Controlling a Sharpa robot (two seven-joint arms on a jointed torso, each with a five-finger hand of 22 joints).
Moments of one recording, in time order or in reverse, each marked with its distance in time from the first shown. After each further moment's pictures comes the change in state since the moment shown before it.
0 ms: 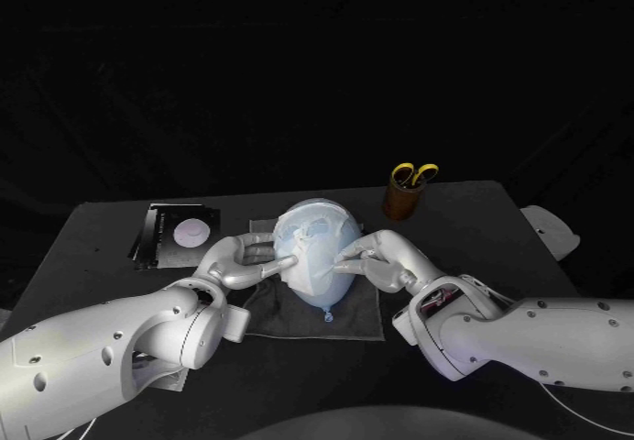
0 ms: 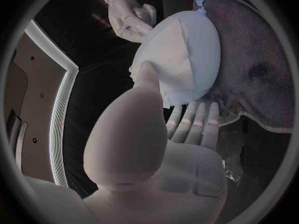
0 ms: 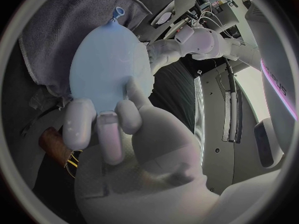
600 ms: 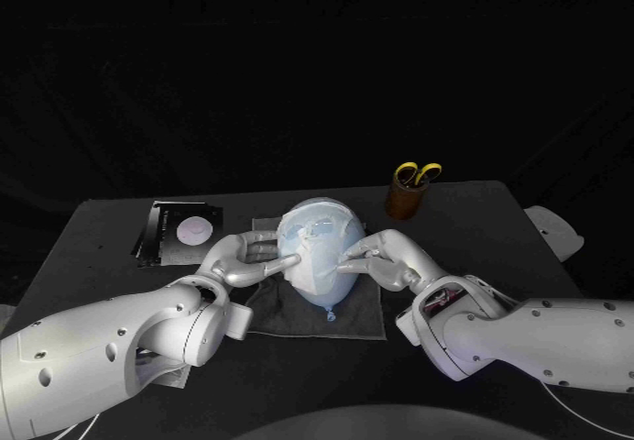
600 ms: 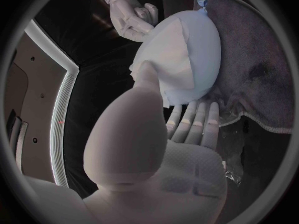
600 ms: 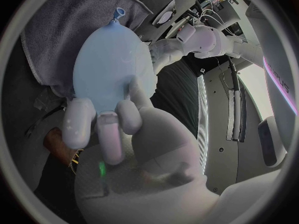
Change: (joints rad) left arm 0.000 0.001 0.000 -0.001 -0.002 0.002 0.004; left_hand 0.000 0.000 0.000 0.000 0.000 0.000 0.000 0.000 0.001 0.000 0.000 0.000 0.000 0.000 0.000 0.000 0.002 0.000 0.000 0.000 0.000 0.000; right arm 0.002 0.000 0.000 0.000 0.024 0.002 -0.026; right_hand -0.014 0.004 -0.140 0.001 0.007 -0.024 0.004 -0.011 -0.017 0.000 0.000 0.000 0.006 0.000 0.000 0.000 0.001 -0.001 -0.004 0.015 -0.008 -0.017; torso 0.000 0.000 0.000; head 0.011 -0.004
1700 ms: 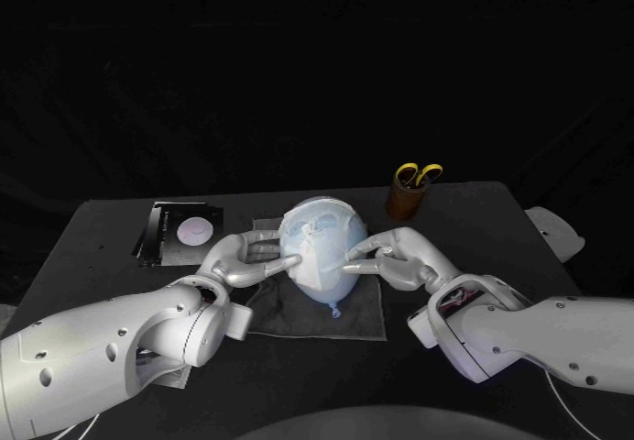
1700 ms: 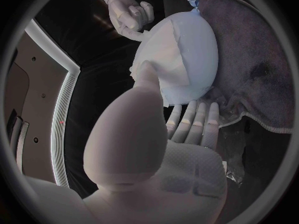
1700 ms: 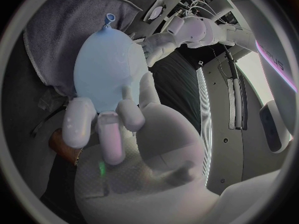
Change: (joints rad) left arm 0.000 0.000 0.000 -0.002 -0.002 0.006 0.011; left_hand 0.004 -0.004 0.000 0.000 0.000 -0.007 0.000 0.000 -0.002 -0.007 0.000 0.003 -0.001 -0.003 0.004 0.004 0.000 0.001 -0.007 0.000 0.000 0.001; right arm 0.018 -0.076 -0.002 0.049 0.178 0.037 0.132; right_hand -0.141 -0.117 -0.045 0.097 0.000 -0.096 0.037 -0.020 -0.032 0.000 0.000 -0.014 -0.082 0.000 0.000 0.000 0.000 0.009 -0.012 0.013 0.000 -0.010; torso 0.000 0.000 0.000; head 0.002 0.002
